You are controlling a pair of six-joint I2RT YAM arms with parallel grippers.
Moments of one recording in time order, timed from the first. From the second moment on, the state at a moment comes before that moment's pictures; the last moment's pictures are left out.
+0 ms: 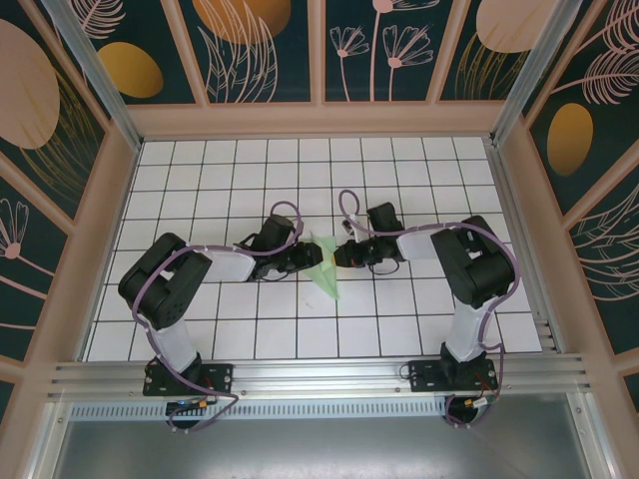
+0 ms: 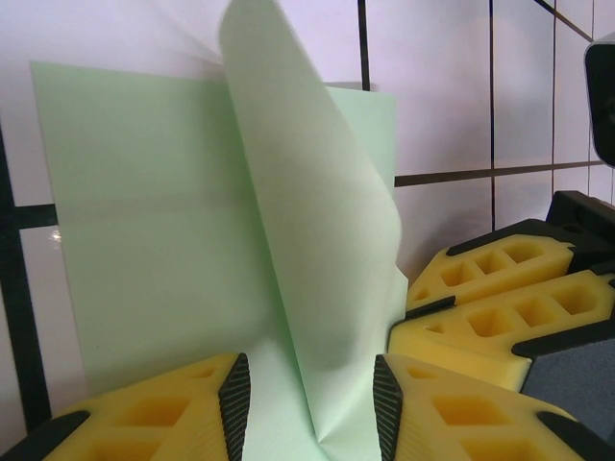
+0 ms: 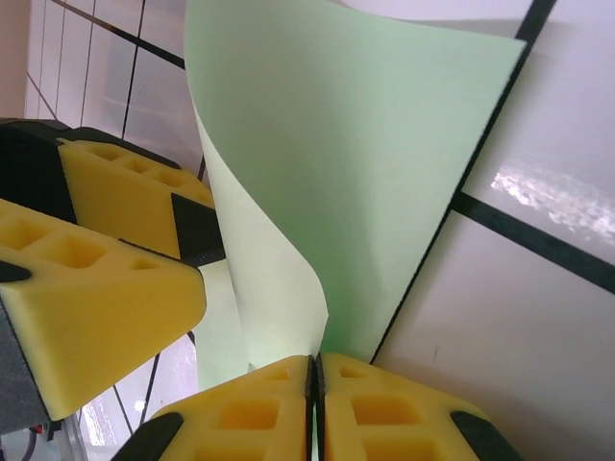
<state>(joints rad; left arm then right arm) -0.63 1.79 0.77 0.23 0.36 -0.86 0.47 1.86 0.84 0.03 -0.75 0.33</state>
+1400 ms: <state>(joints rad) -0.63 1.79 0.77 0.23 0.36 -0.86 0.47 1.84 0.82 0.03 -0.72 0.34</state>
